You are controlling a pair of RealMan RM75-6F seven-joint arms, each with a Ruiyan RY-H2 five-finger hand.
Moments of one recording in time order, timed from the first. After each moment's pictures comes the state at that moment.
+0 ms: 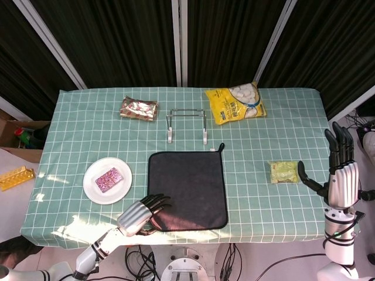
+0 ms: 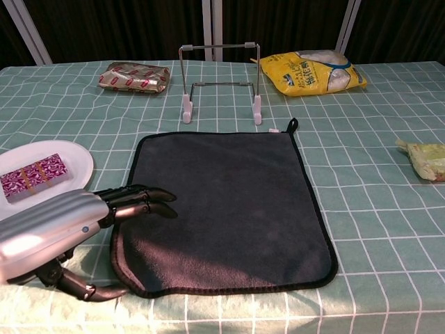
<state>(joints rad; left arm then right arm) -0.39 -1.70 0.16 -1.34 1.83 1.23 -0.04 0.23 -1.32 0.24 -1.63 -1.68 1.78 0.13</state>
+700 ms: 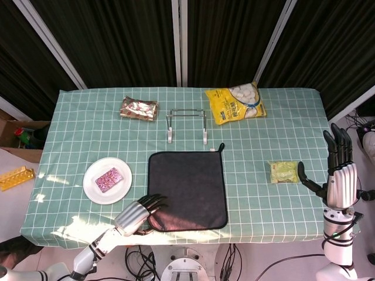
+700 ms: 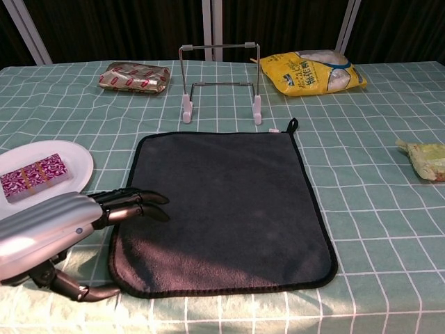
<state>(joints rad) -0.40 -1.69 0.17 -1.33 1.81 1.24 -0.06 0.23 -1.33 0.24 -1.62 -1.68 1.78 0.13</state>
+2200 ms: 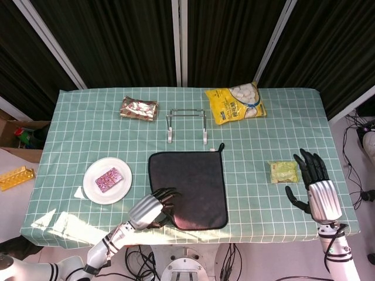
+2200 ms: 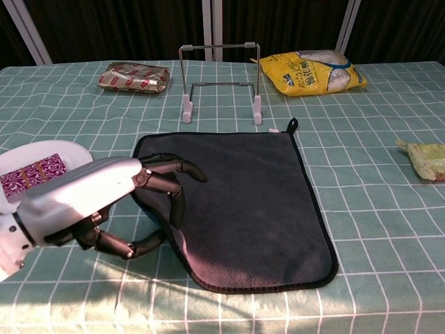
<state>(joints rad) -0.48 -1.68 0.08 -1.55 1.71 1.16 0.00 0.15 -1.27 0.01 -1.66 -1.68 1.60 -0.02</state>
